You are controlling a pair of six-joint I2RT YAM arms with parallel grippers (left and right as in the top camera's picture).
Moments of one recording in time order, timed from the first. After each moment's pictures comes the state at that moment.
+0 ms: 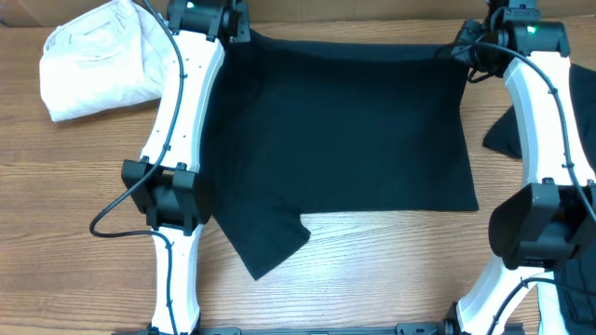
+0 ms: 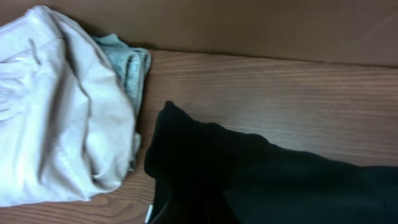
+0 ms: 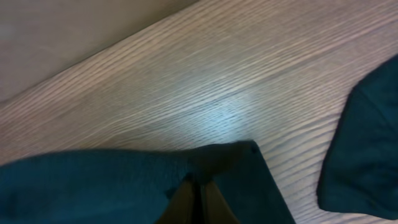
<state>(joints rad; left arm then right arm) -0.22 2.37 2.59 -1.14 -0.30 -0.25 -0.08 2.01 1.99 -0.96 0.05 0.36</state>
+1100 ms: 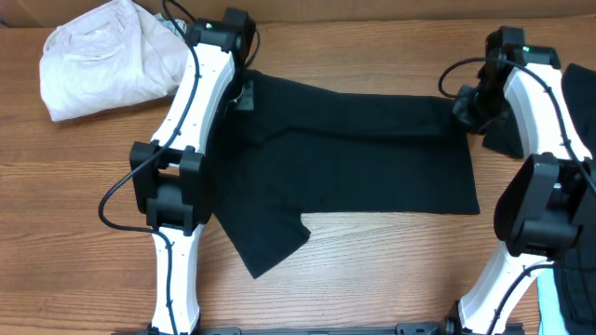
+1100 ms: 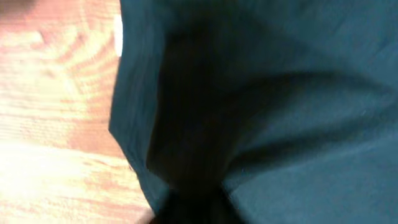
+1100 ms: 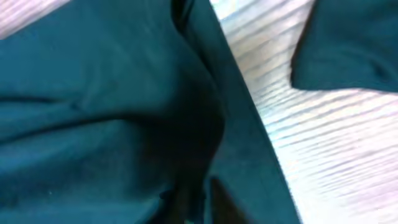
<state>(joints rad) -0.22 2.37 2.26 -1.46 -0.16 -0.26 -0.15 2.09 1.80 -1.20 -0.01 0.31</state>
